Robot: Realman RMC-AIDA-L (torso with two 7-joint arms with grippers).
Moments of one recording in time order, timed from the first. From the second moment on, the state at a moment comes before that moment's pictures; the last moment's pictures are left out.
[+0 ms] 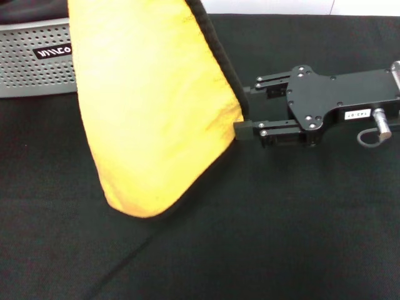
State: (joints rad) left arm -0.41 -1.97 0.90 1.00 1.03 1.96 -2.09; right arm 0.69 2.02 -1.13 -0.76 1.53 1.68 -1.68
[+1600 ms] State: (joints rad) left arm -0.40 -1.97 0.88 0.98 1.03 1.96 -2.09; right arm 0.70 2.02 -1.14 -0.77 1.52 1.67 -1.67
